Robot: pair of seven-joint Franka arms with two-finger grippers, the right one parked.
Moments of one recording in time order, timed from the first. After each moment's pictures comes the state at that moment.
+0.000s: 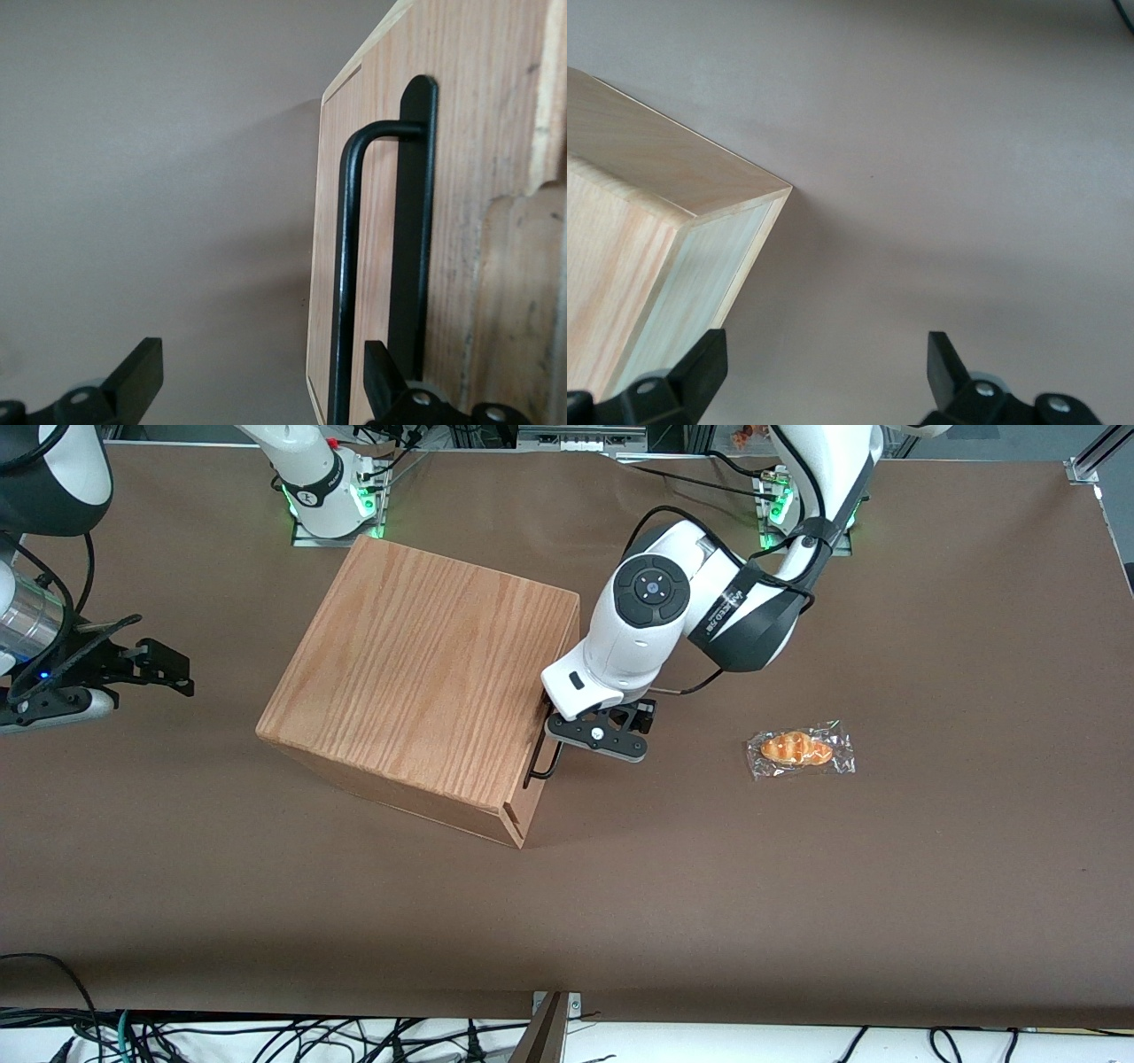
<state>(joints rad) -0.55 0.62 -0.14 -1.24 -0.05 1.93 -0.42</state>
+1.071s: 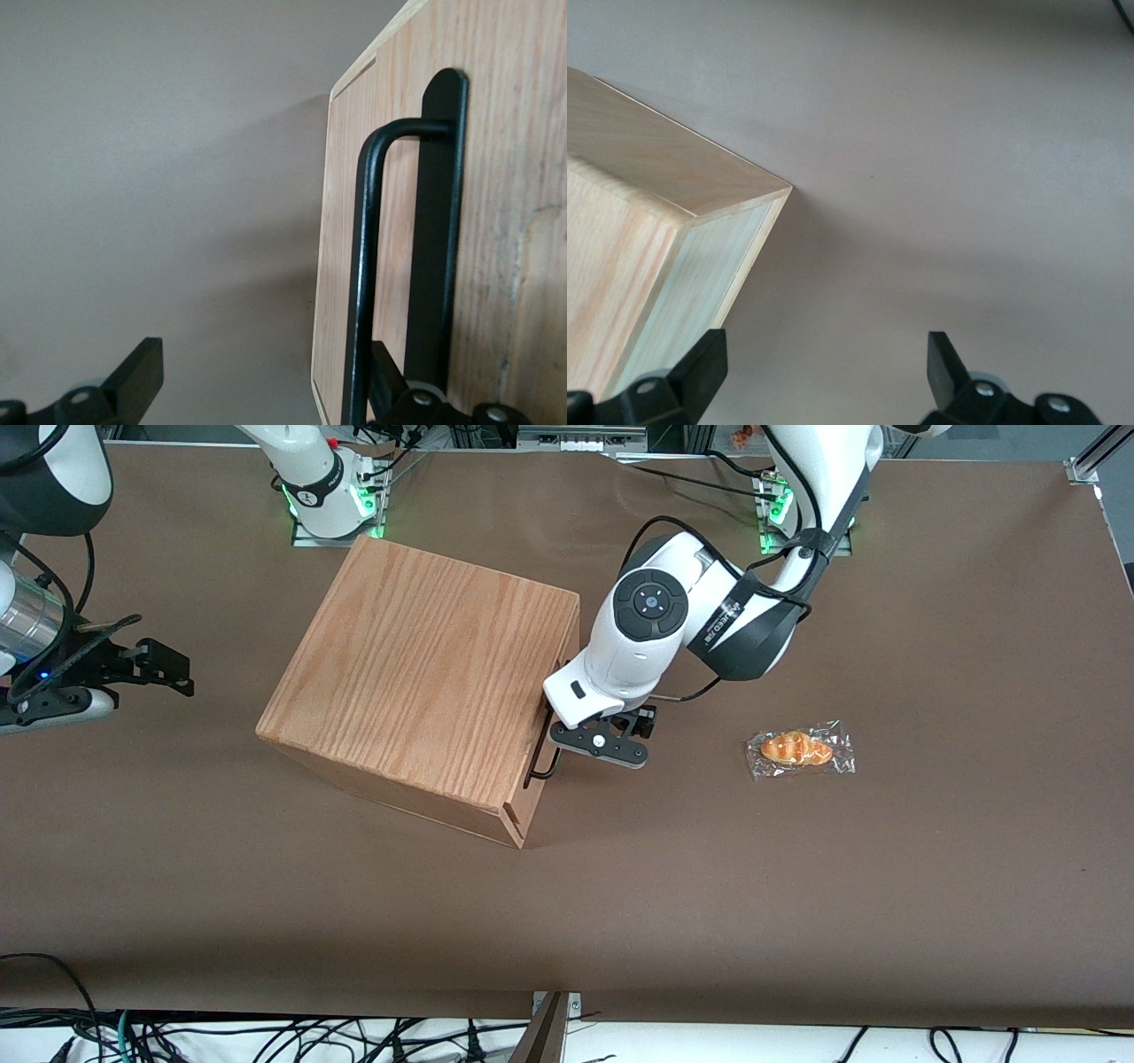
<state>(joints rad) -0.55 0.64 -0.14 -1.24 -0.05 1.93 -0.42</state>
